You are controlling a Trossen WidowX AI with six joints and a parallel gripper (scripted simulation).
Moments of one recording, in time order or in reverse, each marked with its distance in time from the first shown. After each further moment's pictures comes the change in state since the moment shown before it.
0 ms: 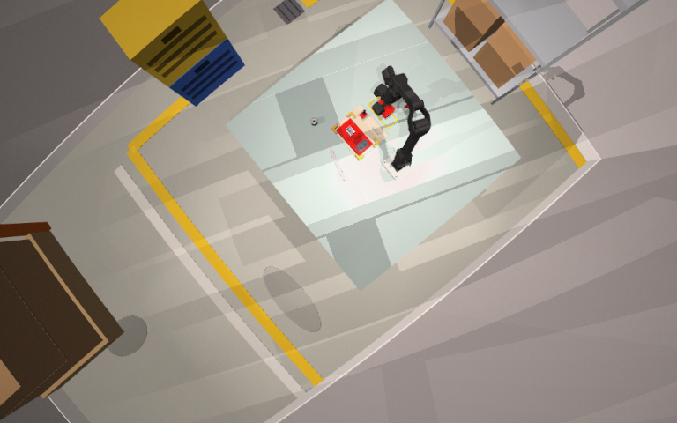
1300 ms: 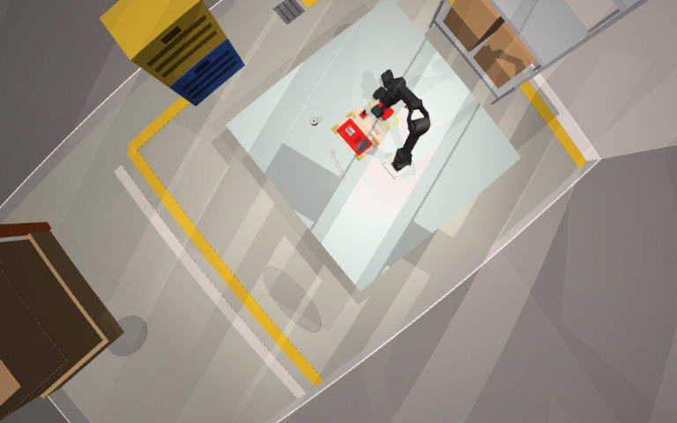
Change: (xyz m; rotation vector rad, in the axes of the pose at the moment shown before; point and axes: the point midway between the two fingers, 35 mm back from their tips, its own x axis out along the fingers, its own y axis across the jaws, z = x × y) arm 0.024 0.001 -0.003 0.000 0.003 0.001
